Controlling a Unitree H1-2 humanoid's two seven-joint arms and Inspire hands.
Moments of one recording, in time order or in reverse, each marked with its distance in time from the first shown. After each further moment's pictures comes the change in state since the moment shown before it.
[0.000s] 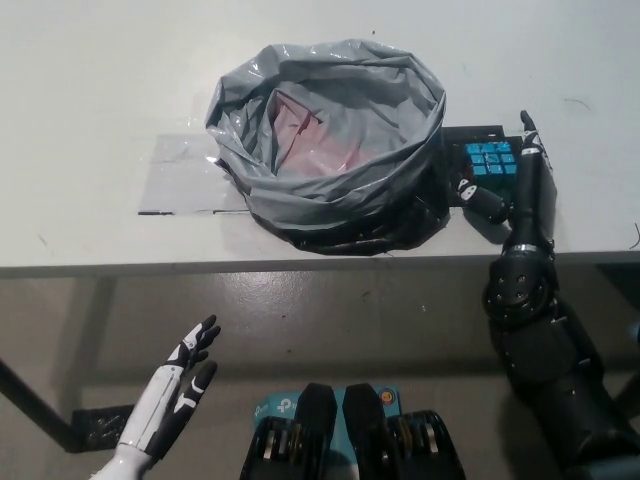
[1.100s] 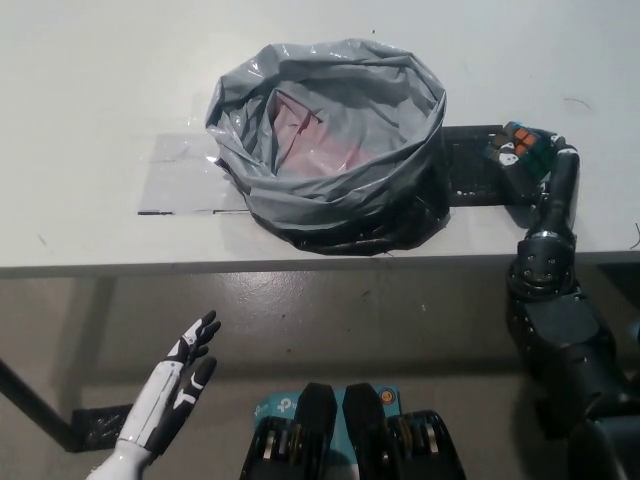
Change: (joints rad) left_arm -0.010 0.000 0.003 0.001 -0.004 -0.003 -0.001; right_arm -0.087 -0.018 -0.142 0.176 0.233 -0.137 0.007
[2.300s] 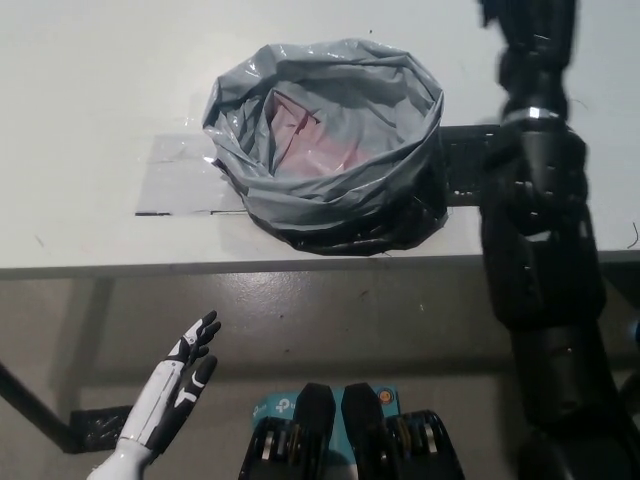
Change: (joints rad) left_arm -0.007 -0.001 0.000 0.019 -0.001 0.000 0.000; right_arm -0.025 0.116 0.100 -0.818 0.286 0.191 0.262
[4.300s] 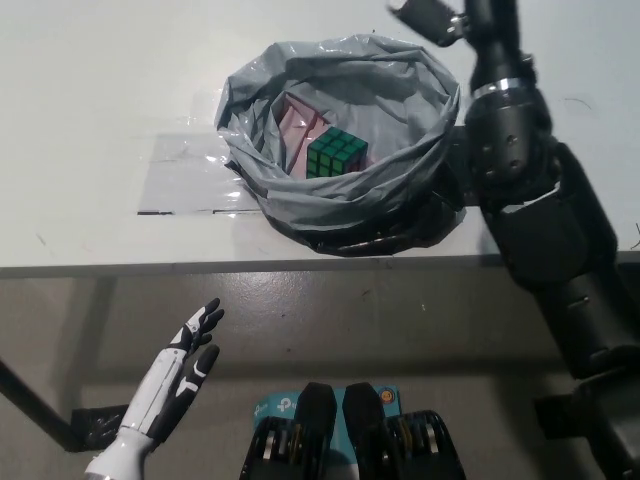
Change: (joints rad) left_arm -0.022 0.001 0.001 -0.026 -0.004 0.012 -0.013; right_arm -0.097 -0.163 0.215 0.213 -0.554 -0.019 -0.089
